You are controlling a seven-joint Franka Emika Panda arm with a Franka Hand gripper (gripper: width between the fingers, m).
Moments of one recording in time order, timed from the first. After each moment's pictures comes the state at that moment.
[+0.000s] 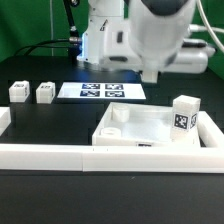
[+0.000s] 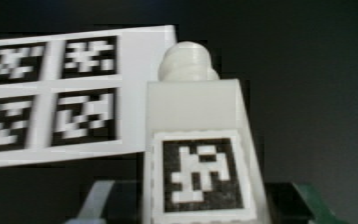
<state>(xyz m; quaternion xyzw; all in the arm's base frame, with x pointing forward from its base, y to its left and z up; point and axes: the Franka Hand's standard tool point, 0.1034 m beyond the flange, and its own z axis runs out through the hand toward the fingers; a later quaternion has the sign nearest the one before) 0.427 0.058 0.091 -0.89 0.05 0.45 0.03</state>
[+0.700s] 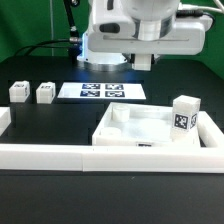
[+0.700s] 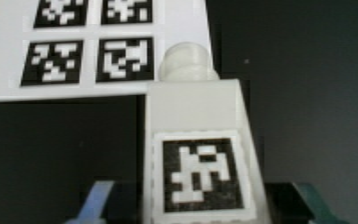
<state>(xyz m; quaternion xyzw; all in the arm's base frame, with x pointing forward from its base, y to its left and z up) 0.502 0.029 0.127 -0.96 0.02 0.29 0.02</state>
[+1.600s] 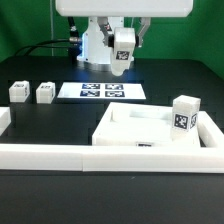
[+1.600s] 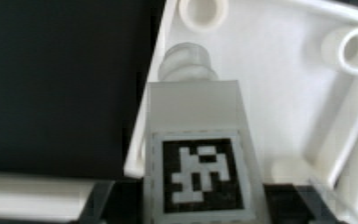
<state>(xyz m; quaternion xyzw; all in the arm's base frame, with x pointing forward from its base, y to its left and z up) 0.573 -0.004 0.151 -1.00 -0.03 -0.05 0.02</state>
